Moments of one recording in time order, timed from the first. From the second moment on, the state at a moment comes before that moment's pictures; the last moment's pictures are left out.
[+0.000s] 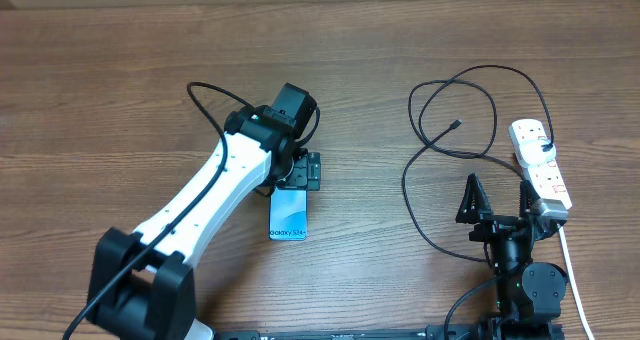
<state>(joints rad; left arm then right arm) -0.48 1.71 1.30 -1.06 -0.04 -0.47 -0.02 0.01 0.02 -0.03 0.00 0.29</state>
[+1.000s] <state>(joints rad) -0.48 1.96 1.30 -1.04 0.01 -0.46 -0.02 0.01 0.02 -0.03 0.00 0.29</state>
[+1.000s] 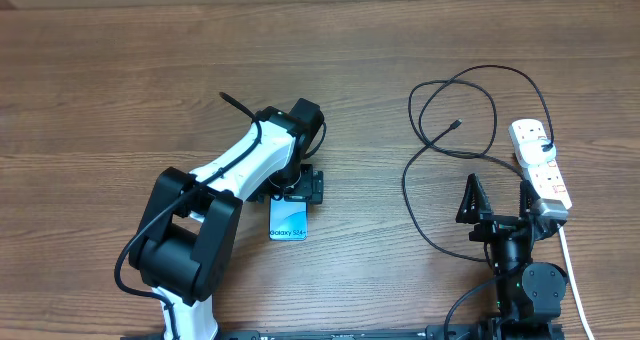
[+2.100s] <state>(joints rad) -0.48 1.96 1.27 -0.99 0.01 -0.47 -0.02 0.01 0.02 -0.03 0.00 0.29</state>
